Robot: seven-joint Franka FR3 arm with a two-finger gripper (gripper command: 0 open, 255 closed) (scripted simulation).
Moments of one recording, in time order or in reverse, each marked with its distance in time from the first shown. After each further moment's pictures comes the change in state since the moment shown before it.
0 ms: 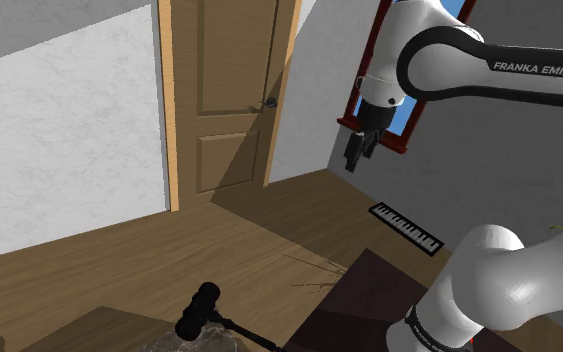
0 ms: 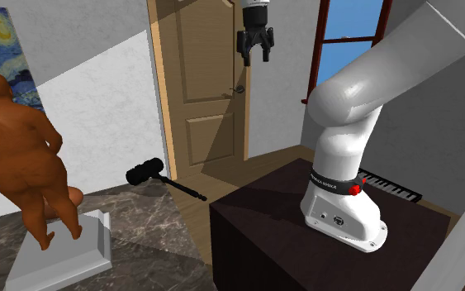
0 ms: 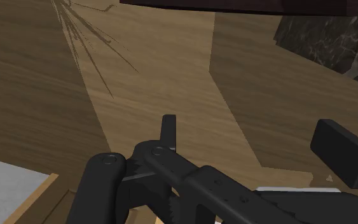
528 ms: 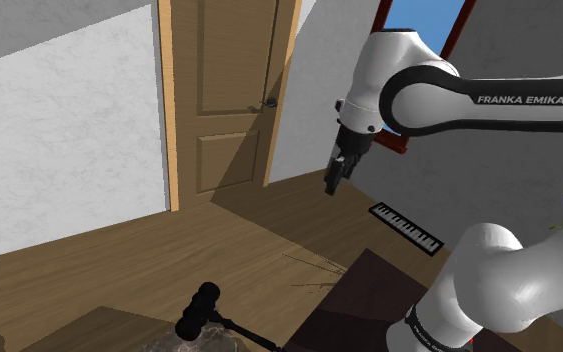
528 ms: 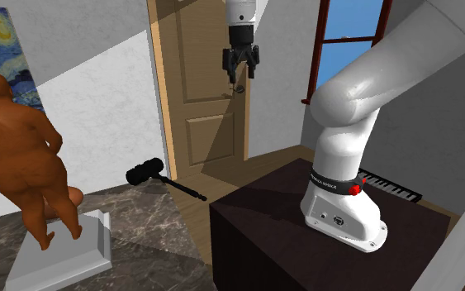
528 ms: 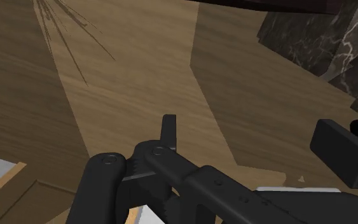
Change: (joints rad) arm 0.071 0.018 0.054 -0.123 0.070 0.162 0.029
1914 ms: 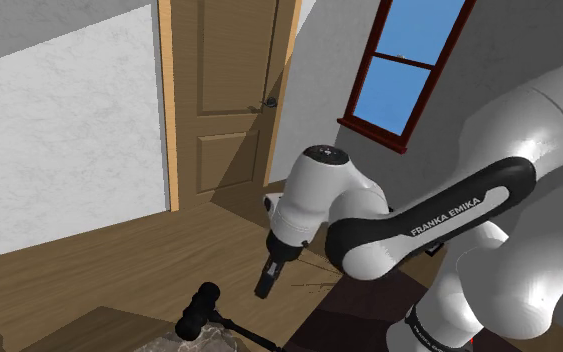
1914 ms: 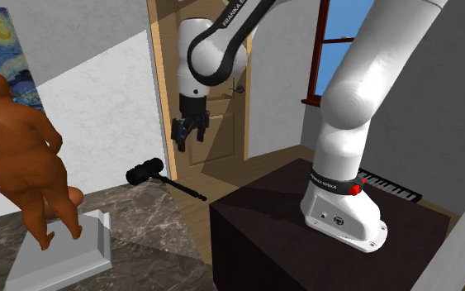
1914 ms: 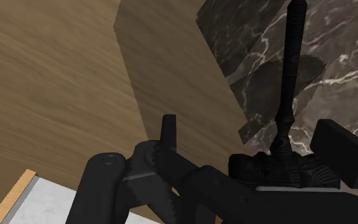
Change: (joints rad) arm 0.253 0.415 0.254 -0.195 0.190 0.725 0.103
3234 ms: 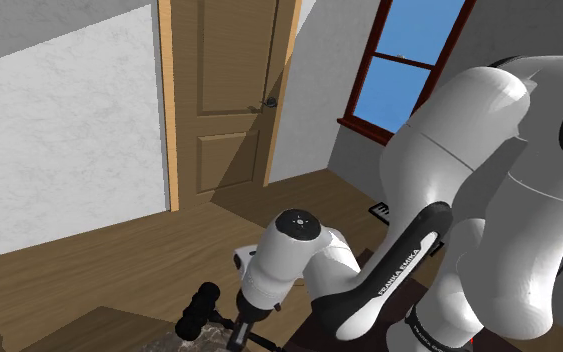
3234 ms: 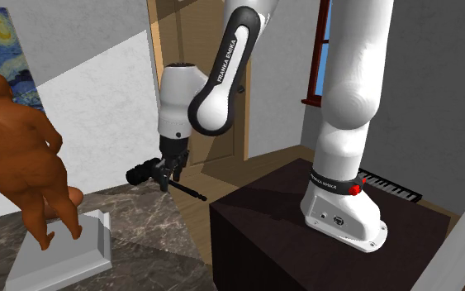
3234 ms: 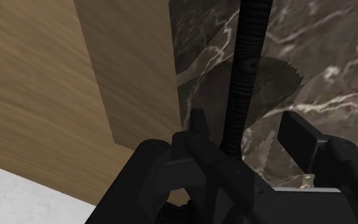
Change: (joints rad) arm 0.026 0.403 0.072 0.066 -0.338 0.381 0.284
